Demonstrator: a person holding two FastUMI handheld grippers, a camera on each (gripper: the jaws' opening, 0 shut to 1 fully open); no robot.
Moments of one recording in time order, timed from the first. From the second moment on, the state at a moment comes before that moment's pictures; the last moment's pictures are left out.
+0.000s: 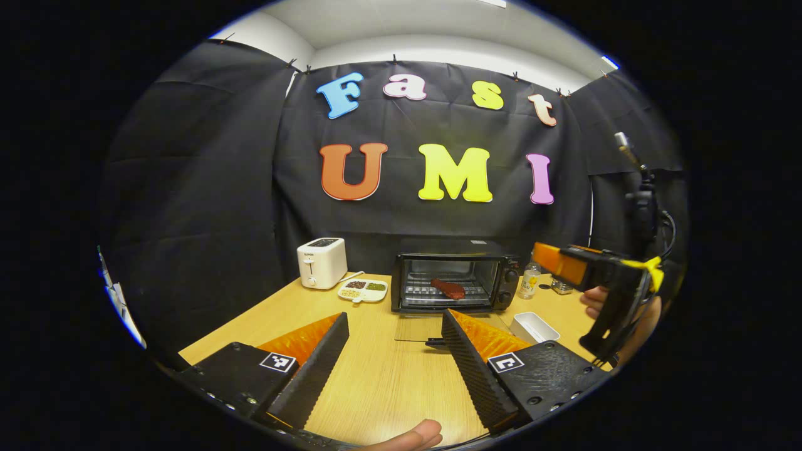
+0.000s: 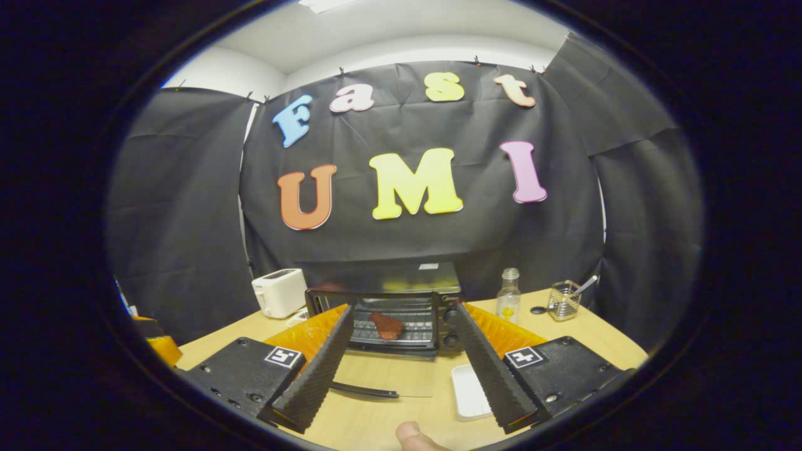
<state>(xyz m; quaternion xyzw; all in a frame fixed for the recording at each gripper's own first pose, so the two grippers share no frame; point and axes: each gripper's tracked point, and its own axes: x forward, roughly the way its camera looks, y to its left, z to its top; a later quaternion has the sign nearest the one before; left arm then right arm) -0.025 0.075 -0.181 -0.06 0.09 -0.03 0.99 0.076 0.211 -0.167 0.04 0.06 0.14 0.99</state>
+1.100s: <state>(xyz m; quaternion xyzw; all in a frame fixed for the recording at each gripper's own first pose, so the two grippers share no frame) 0.072 -0.092 -0.362 -0.02 0.30 -0.13 0.94 -0.027 0.005 -0.037 0.02 -0.08 0.05 1.00</state>
